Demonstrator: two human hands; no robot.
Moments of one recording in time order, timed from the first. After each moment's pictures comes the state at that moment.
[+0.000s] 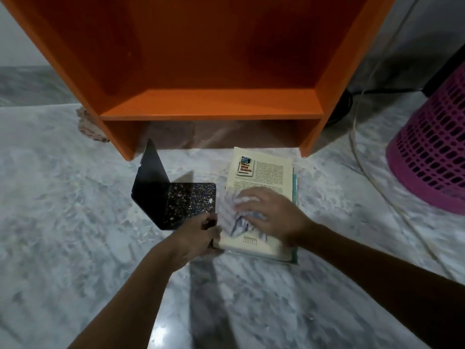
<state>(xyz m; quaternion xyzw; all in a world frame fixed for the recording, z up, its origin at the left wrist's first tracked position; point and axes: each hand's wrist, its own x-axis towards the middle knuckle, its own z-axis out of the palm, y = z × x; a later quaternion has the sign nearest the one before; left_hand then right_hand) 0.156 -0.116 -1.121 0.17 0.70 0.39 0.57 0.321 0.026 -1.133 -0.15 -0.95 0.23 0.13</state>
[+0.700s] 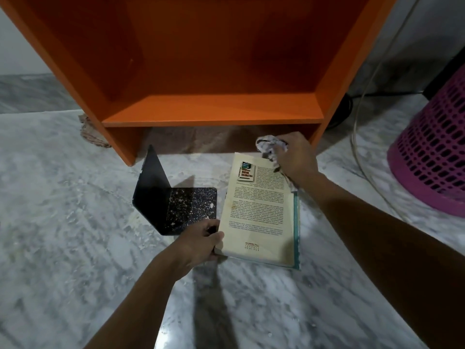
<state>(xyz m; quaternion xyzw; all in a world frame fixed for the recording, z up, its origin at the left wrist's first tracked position) 0.161 -0.117 -1.117 0.17 0.72 0.39 0.56 0.280 0.136 -1.110 -0.48 -0.82 0.17 0.26</state>
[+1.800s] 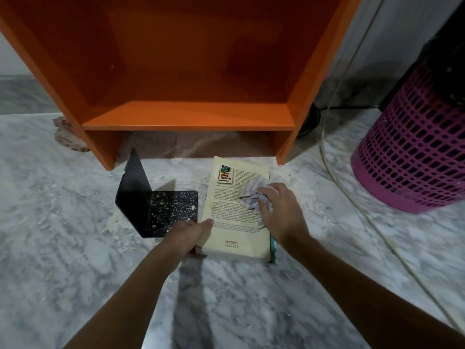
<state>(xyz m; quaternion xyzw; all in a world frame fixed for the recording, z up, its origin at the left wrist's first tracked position) 0.168 -0.101 -1.112 0.10 0.75 0.37 0.53 0.347 0.025 -1.121 -0.49 -0.83 0.19 0.19</state>
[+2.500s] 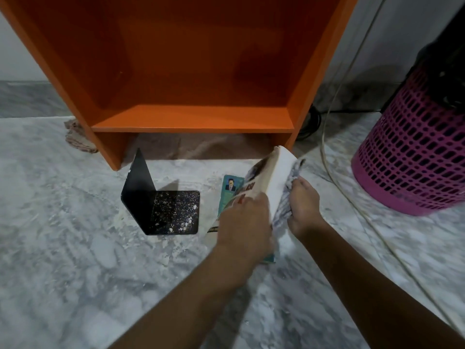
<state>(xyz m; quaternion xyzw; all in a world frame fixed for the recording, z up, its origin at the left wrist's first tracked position) 0.267 -0.079 -1.025 0.62 0.78 0.09 0.09 0.349 0.040 -1.084 -0.58 -0.38 0.59 0.41</state>
